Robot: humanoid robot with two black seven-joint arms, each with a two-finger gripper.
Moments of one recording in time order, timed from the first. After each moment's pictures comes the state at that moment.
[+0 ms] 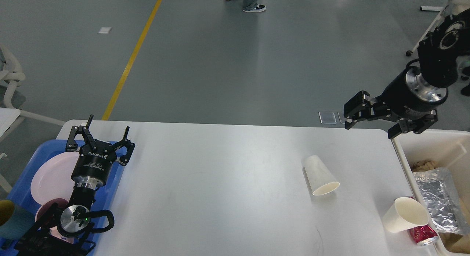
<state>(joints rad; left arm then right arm) -0.28 0.15 -1.33 -0.79 0.10 -0.57 -0.24 2.18 -0.45 -1.24 1.41 0.00 0.65 -0.21</state>
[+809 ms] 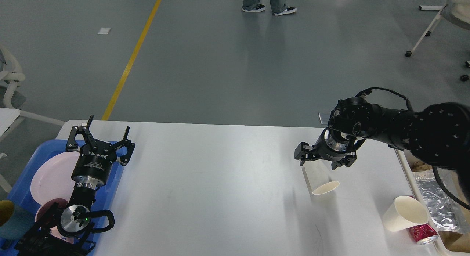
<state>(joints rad) -0.28 0.15 -1.33 -0.79 0.10 -0.57 -0.24 1.36 -0.04 -1.04 0.60 -0.06 0.59 -0.24</state>
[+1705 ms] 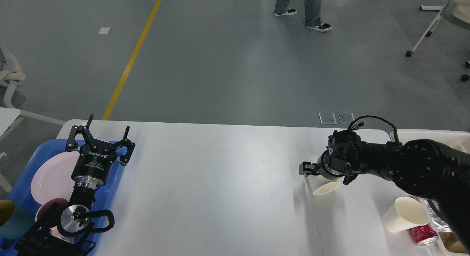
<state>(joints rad) -0.28 0.15 -1.33 -0.79 0.10 -0.57 -0.24 1.18 -0.01 -1.04 0.58 -0.23 0.32 -0.22</state>
